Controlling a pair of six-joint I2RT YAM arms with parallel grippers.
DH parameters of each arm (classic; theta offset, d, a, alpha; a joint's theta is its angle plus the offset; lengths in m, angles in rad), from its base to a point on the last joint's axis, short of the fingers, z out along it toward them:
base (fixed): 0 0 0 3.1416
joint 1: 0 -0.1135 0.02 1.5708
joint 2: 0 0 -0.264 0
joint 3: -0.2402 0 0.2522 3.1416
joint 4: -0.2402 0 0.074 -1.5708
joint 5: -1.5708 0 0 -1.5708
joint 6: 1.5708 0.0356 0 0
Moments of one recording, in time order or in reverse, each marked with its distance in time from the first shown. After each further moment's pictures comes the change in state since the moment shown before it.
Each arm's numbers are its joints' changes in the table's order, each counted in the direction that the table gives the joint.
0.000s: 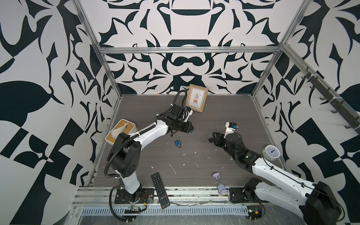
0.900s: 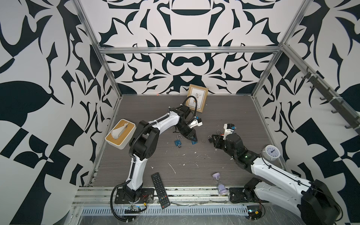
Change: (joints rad) left arm -0.006 0.381 -0.380 -0.539 -0.354 0.488; right arm 0.044 0.038 0.040 0.037 0.108 -0.035
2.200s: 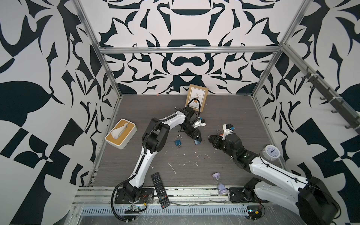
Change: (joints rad) left arm 0.003 0.266 -0.225 0.016 -0.007 0.027; right arm 0.002 0.021 0.023 0.050 0.041 0.051
